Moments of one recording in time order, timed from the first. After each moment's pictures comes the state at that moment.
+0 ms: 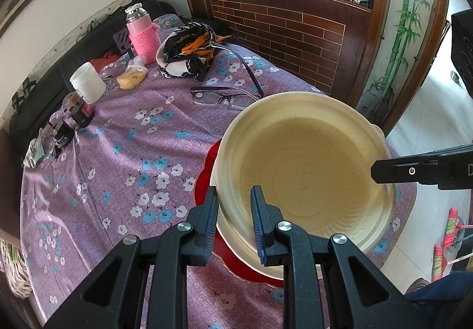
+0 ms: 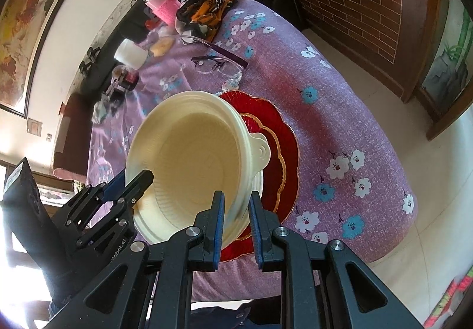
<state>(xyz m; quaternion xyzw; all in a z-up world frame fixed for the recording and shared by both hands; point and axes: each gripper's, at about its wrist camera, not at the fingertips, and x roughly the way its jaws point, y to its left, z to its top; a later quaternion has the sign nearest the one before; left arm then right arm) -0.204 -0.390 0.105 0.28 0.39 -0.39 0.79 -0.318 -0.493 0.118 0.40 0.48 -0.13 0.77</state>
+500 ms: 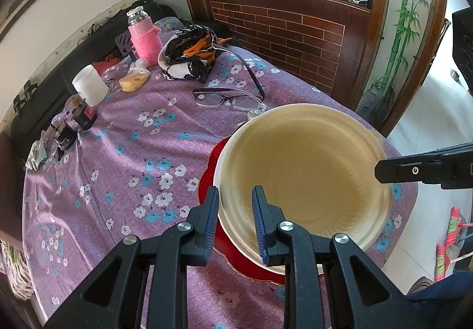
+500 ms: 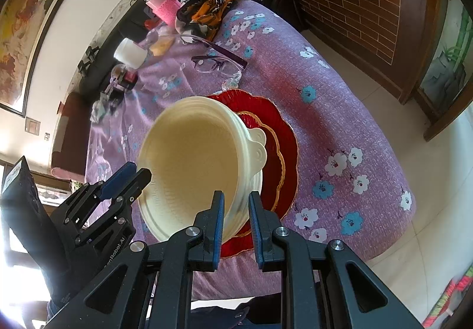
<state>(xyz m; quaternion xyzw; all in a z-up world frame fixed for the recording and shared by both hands) -0.204 -0.387 0.107 0.28 0.39 -0.38 0.79 -0.321 -0.490 0.120 0.40 0.48 -0.13 0.77</state>
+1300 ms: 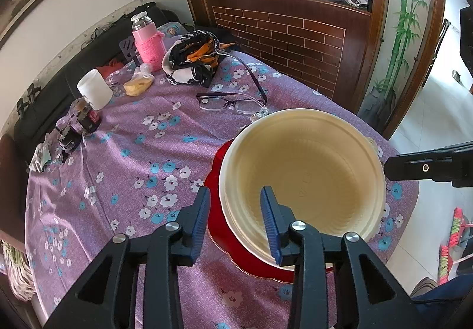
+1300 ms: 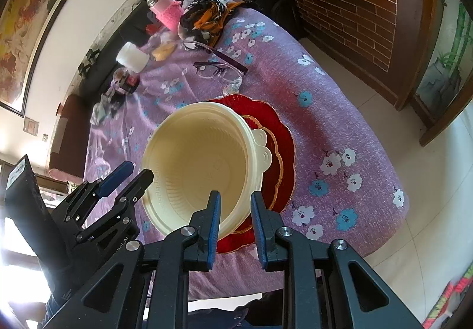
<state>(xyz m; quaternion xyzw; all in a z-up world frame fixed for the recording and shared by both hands) -0.209 -0.381 0.113 0.28 0.37 -0.38 0.80 -0.330 -0.484 0.133 0.39 0.47 -0.14 0.78</state>
